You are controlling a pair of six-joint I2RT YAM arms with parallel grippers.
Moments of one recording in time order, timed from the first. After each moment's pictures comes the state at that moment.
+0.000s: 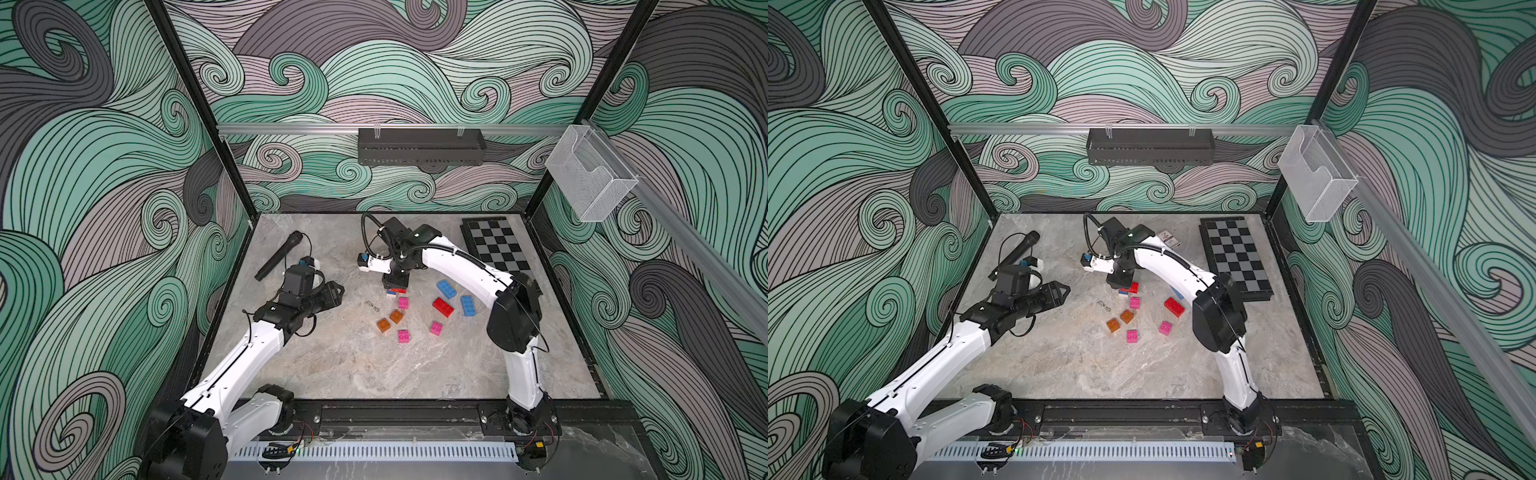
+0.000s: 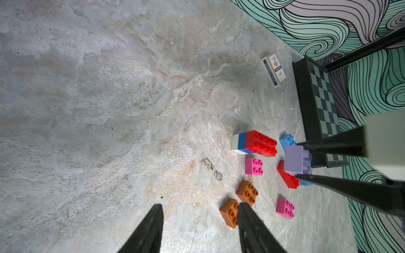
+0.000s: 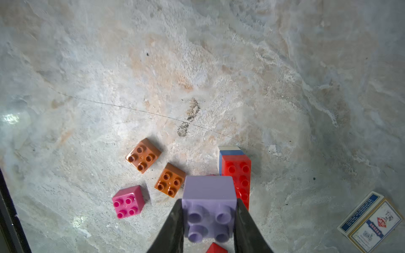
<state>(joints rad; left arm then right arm) -0.28 1.04 0.68 -0.37 0.17 -0.56 0.71 2.11 1.97 -1.17 -0.12 -0.68</state>
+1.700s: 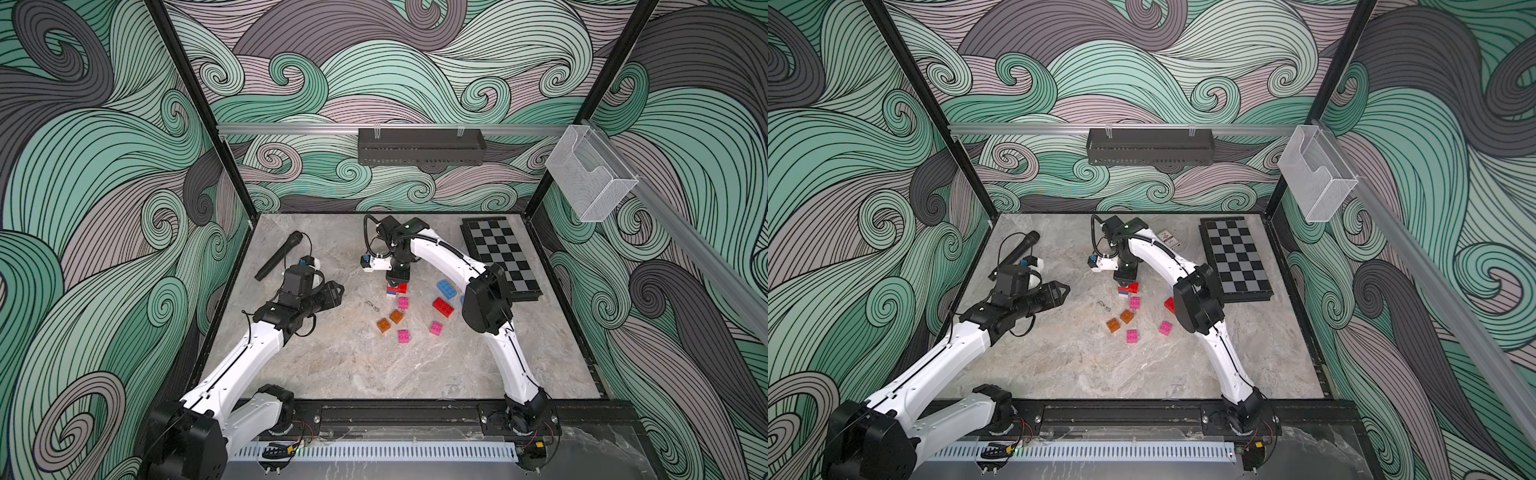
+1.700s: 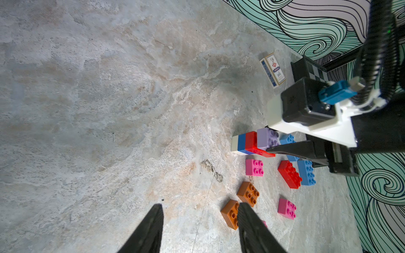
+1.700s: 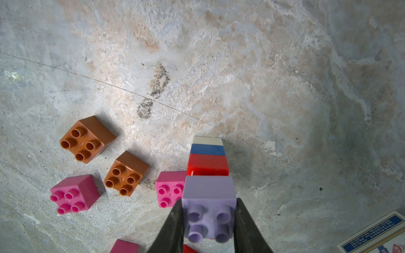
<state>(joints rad) -0.28 1.04 0.68 -0.36 0.16 -0.54 0.65 2.35 2.22 -1.33 -0.09 -0.80</state>
